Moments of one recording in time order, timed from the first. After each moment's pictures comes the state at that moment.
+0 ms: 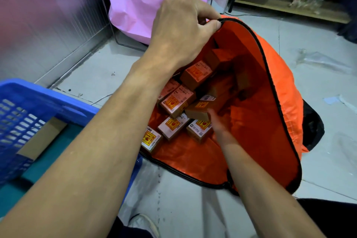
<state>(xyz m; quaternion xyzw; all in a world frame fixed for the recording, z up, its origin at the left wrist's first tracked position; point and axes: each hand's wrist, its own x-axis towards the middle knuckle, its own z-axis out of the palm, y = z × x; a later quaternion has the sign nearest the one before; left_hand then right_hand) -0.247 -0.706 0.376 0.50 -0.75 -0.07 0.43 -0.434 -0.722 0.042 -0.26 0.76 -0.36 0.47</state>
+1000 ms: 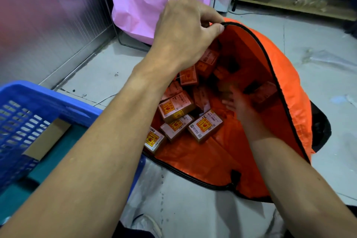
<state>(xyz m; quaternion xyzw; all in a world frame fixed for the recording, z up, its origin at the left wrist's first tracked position) -0.247 -0.704 0.376 0.51 -0.75 -0.10 0.41 -0.466 -0.765 0.128 -0.27 0.70 -0.39 0.53</state>
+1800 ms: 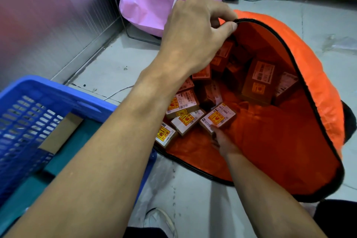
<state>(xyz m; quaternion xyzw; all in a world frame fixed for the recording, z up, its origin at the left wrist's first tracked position) -0.237 -0.695 0.355 0.50 -0.74 -0.14 0.43 -0.397 -0.667 -0.007 -0.16 0.68 -0.31 0.64</state>
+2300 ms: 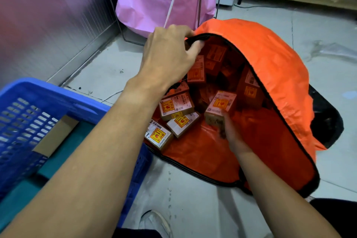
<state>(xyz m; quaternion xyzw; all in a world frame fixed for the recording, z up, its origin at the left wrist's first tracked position) -0.213 -0.696 0.331 0.61 -0.71 -0.09 0.34 -0.425 -0.678 0.056 -0.26 0.70 -0.41 0.53</state>
